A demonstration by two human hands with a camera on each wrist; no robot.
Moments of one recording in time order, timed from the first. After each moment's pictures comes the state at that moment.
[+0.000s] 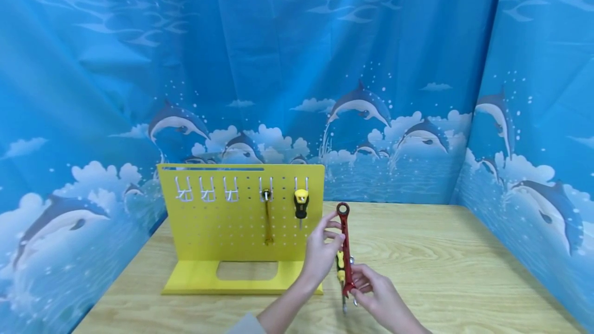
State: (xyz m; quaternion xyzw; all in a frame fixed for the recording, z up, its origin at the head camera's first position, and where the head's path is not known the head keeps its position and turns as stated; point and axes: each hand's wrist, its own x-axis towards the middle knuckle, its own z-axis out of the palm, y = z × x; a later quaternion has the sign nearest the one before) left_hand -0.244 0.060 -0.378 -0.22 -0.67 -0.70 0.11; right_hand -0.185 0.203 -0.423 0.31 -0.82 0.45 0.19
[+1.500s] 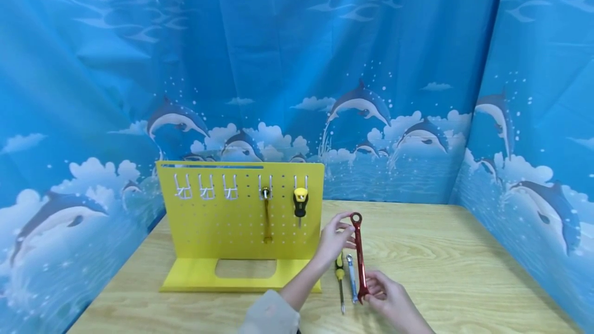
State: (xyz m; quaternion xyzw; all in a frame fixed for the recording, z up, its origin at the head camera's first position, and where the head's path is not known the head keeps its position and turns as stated) left_hand -0.289 0.094 -0.401 -0.19 -0.64 -0.74 0.00; right_hand -0.183 0.236 -0.444 0.22 -0.85 0.46 0.14
